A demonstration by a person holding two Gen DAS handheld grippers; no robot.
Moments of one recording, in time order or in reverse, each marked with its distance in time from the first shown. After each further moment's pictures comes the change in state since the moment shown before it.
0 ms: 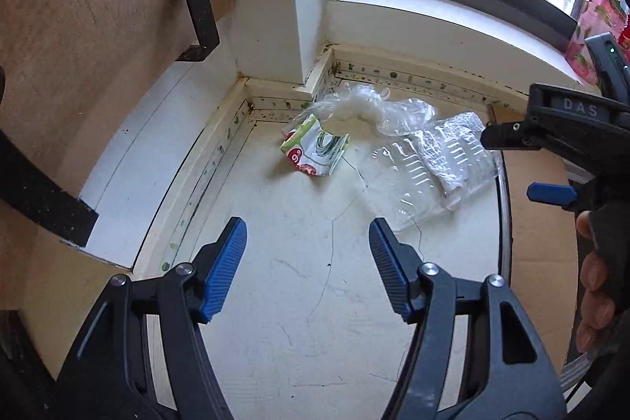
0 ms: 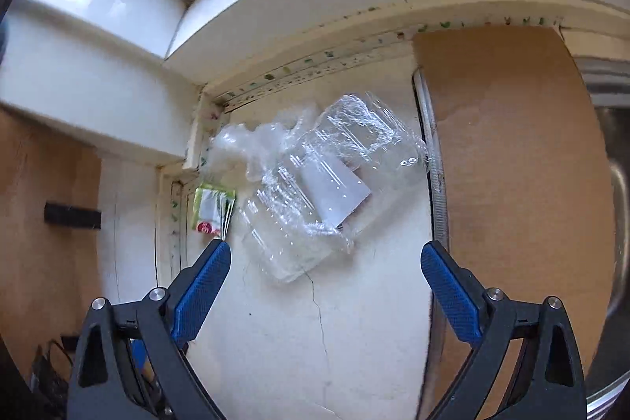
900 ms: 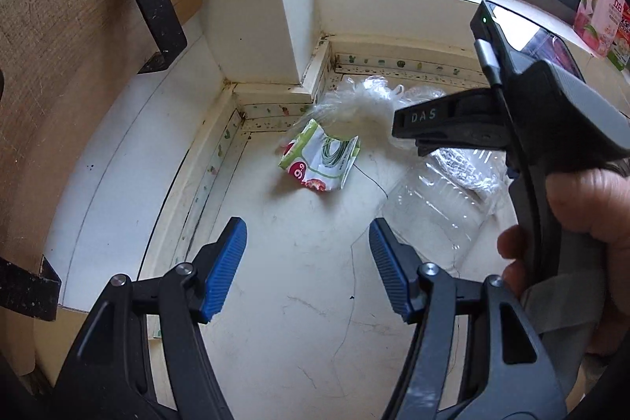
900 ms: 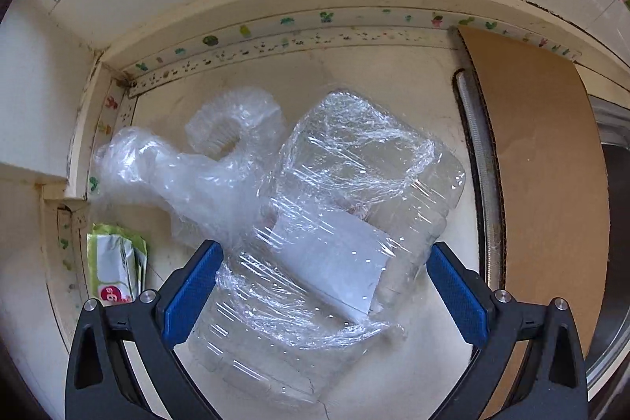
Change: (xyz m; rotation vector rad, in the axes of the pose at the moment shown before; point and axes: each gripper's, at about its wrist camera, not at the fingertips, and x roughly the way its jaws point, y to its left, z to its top) left arm 0.040 -0.008 0.010 0.101 -0.008 0.026; right arm 0.143 0.086 0.028 -0.077 0.017 -0.413
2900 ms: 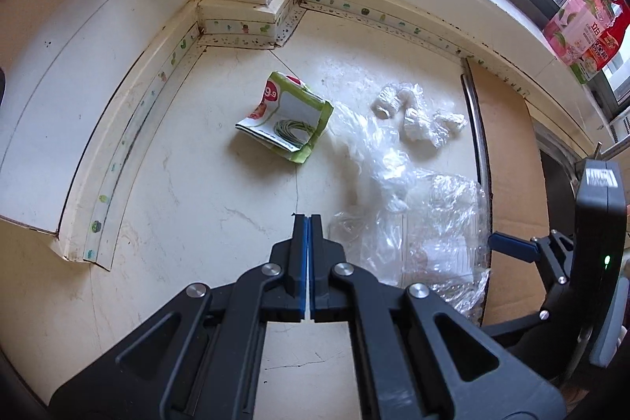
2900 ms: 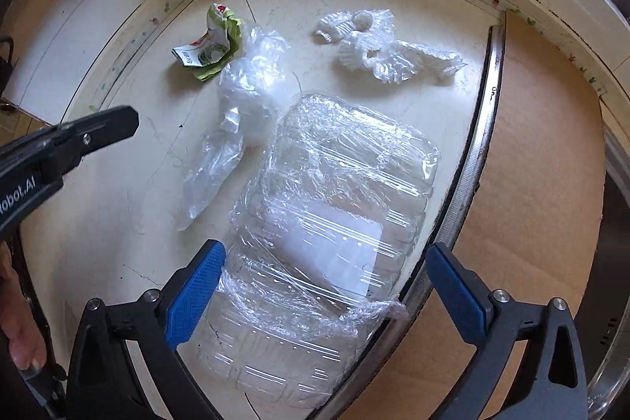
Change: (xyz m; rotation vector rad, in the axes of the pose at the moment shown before) left arm -0.011 0.004 -0.039 -0.125 0.172 -0.256; right arm -0.043 -0.068 -0.183 -0.575 -0.077 0.127
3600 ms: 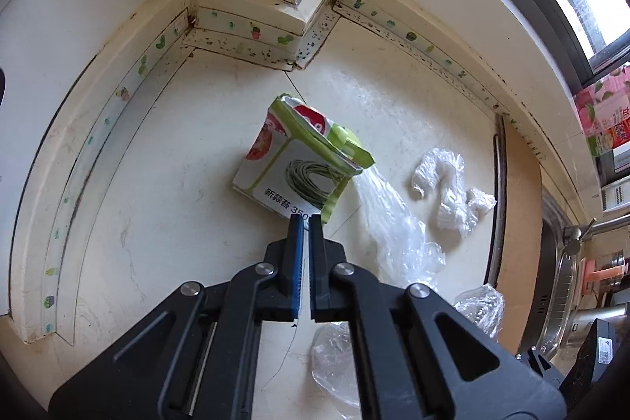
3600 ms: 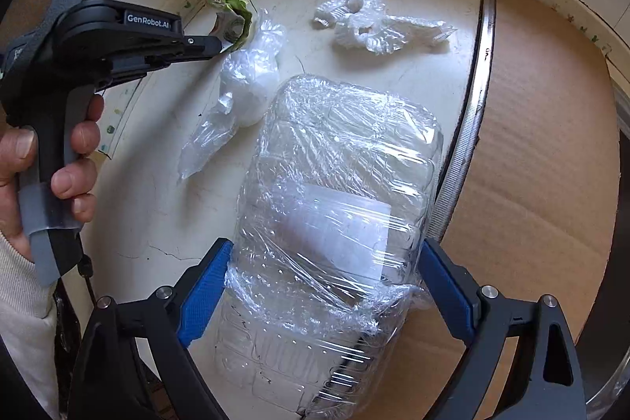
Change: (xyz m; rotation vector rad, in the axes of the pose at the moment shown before) left arm 0.076 0.036 0.070 -0.179 0.065 -0.107; right arm -0.037 -0.051 -0.046 0.074 0.004 0.136
